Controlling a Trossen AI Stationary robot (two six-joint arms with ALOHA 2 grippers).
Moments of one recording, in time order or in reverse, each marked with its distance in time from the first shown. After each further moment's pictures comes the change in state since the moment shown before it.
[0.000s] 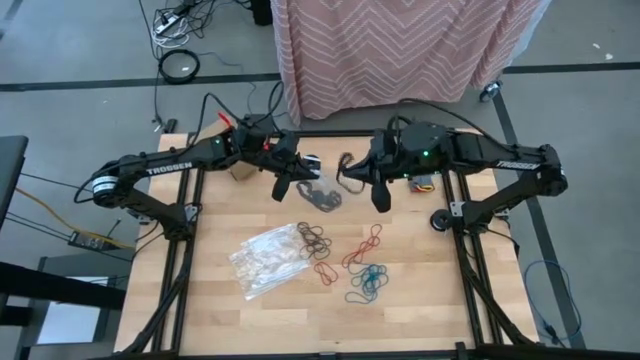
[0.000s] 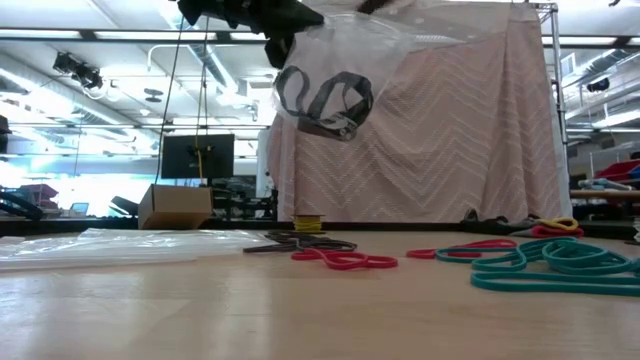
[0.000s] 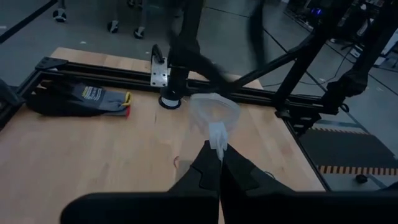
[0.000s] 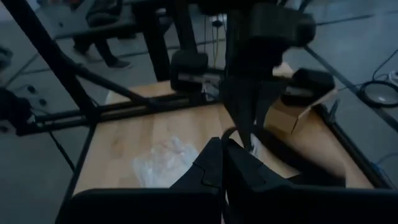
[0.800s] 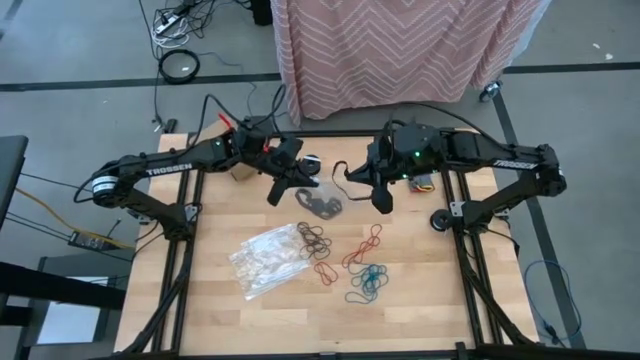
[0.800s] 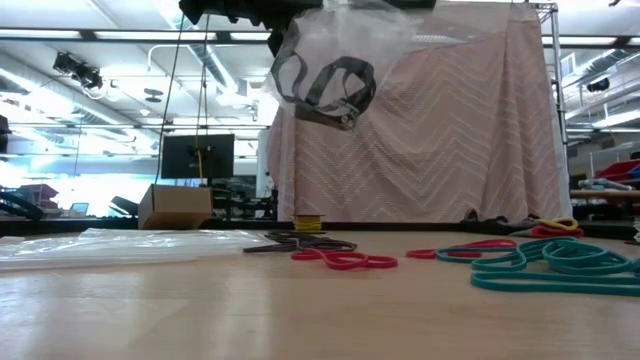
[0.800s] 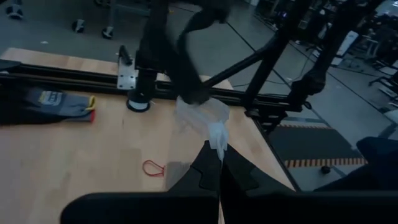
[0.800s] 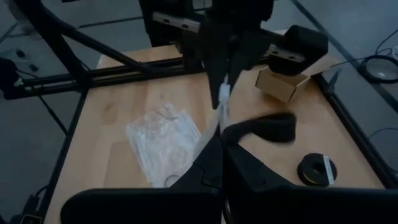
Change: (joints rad) left arm -0.018 0.000 0.000 0.021 0.106 -0.028; right arm -0.038 0.007 -0.001 -0.112 -0.045 -0.041
